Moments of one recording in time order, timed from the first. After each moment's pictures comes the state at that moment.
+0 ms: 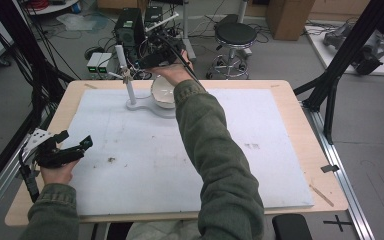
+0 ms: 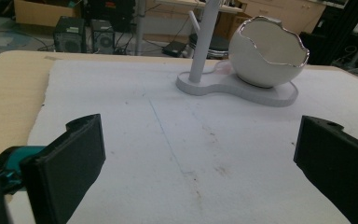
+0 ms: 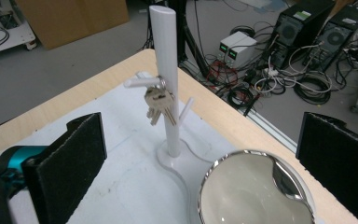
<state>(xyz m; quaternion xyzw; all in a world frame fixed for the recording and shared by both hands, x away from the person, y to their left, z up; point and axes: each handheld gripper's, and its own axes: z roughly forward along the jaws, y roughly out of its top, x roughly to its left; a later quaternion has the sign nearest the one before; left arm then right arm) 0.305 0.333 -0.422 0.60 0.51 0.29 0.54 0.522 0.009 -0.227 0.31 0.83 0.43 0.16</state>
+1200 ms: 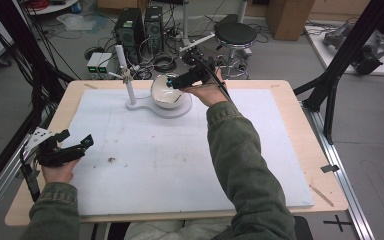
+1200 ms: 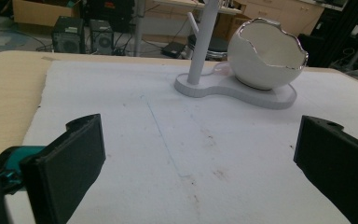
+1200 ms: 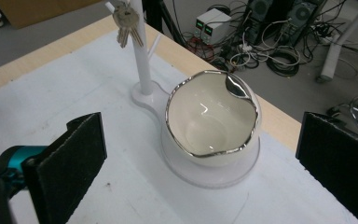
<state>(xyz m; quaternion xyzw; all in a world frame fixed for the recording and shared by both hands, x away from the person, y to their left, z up) 0.308 0.332 -0.421 0.60 0.51 0.29 0.55 0.472 -0.074 -0.243 0.33 0.84 0.40 0.19</state>
